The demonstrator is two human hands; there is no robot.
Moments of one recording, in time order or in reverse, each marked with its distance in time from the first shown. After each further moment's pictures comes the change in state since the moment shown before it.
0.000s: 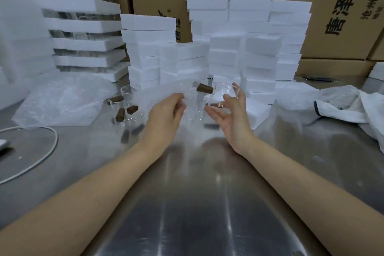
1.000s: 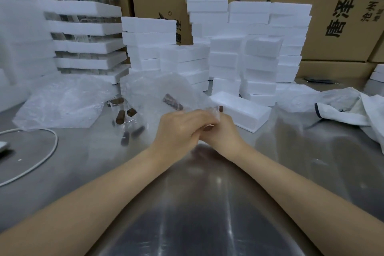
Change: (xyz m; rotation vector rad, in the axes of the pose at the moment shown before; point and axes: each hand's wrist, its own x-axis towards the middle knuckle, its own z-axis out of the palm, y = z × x) left_hand -0.013 0.039 -0.004 -0.021 0.067 0.558; right_hand -0.012 0.021 0.007 -0.934 -0.253 -0.323
